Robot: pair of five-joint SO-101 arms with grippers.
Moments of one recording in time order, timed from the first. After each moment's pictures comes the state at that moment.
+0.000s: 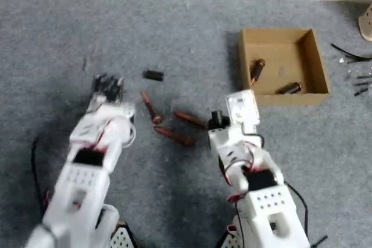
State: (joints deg) left arm 2.2 -45.6 70.8 15.9 0.7; right arm -19.1 -65.1 82.1 24.7 4.2
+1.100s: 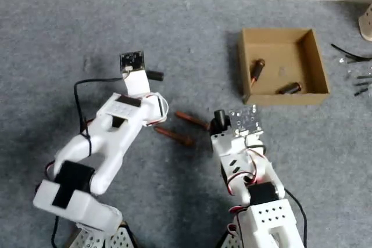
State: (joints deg) left arm 9.5 3.2 37.9 33.3 30.5; right arm -18.3 -74.8 89.7 20.1 6.8
